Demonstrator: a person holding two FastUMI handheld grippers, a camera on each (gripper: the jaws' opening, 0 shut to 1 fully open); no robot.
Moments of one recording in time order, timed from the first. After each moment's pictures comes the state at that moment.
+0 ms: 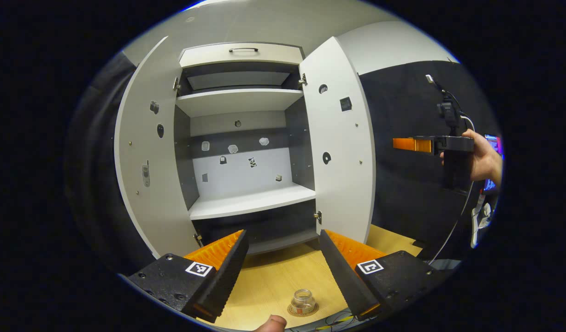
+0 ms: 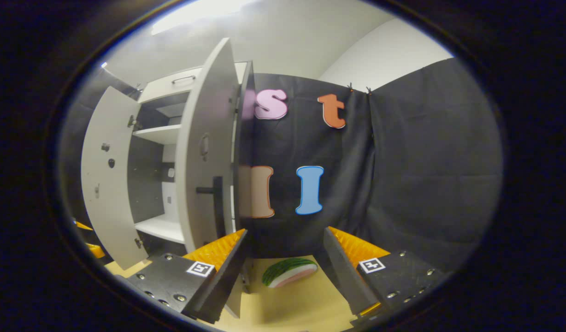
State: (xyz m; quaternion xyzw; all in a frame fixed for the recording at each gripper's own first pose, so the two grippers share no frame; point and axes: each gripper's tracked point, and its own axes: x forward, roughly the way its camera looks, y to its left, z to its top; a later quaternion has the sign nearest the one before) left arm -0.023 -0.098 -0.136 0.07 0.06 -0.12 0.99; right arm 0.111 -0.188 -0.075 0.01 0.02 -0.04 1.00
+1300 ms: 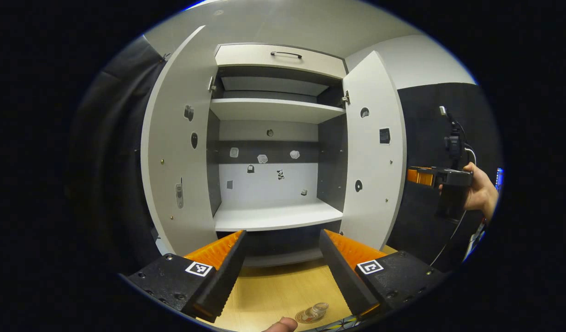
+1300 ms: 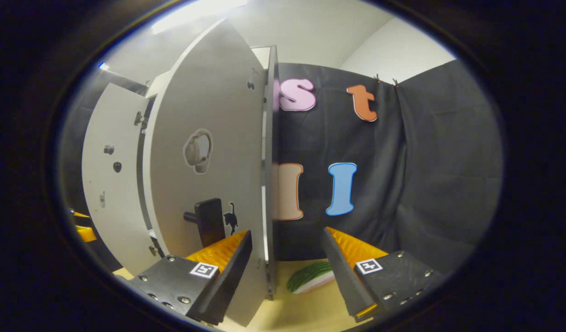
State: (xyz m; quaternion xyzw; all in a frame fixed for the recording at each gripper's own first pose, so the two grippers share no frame) left arm 0.006 -0.038 -0.095 0.01 0.05 -0.06 1.00; right arm 0.168 -0.097 -0.071 0.01 0.05 0.05 1.00
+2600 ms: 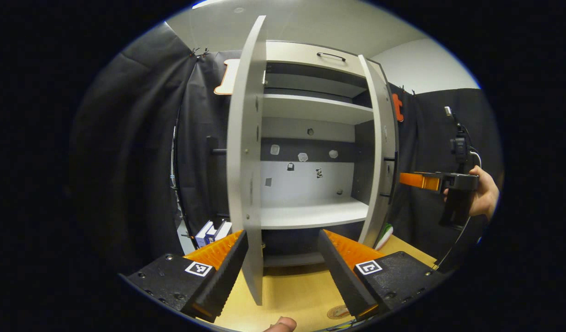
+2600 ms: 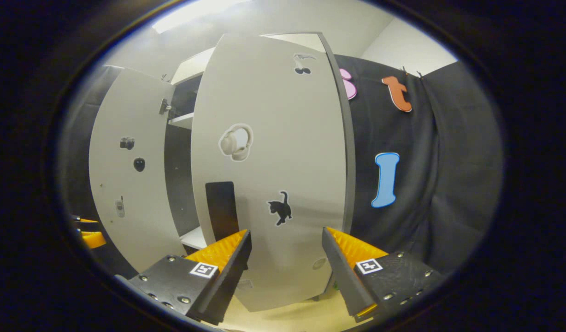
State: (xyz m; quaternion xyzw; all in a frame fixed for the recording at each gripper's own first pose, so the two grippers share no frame) left arm 0.000 0.094 -0.103 0.00 0.05 0.01 1.00; right arm 0.182 0.046 -0.090 0.03 0.07 0.10 0.99
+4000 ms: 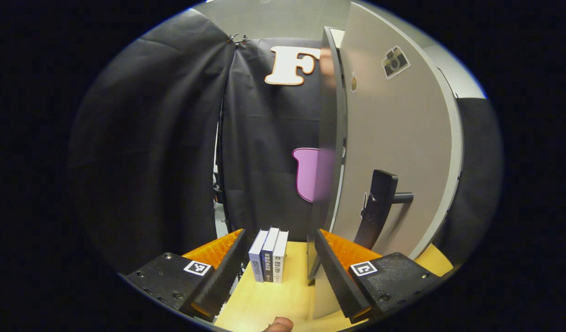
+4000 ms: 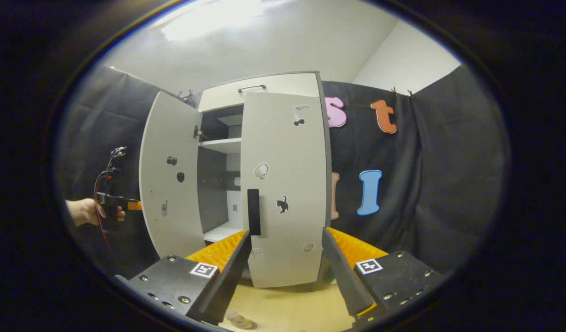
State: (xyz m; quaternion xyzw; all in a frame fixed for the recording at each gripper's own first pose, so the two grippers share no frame) left arm 0.072 0.253 -0.065 0.01 0.07 0.12 0.99; right arm 0.014 0.005 -0.040 0.02 0.02 0.10 0.99
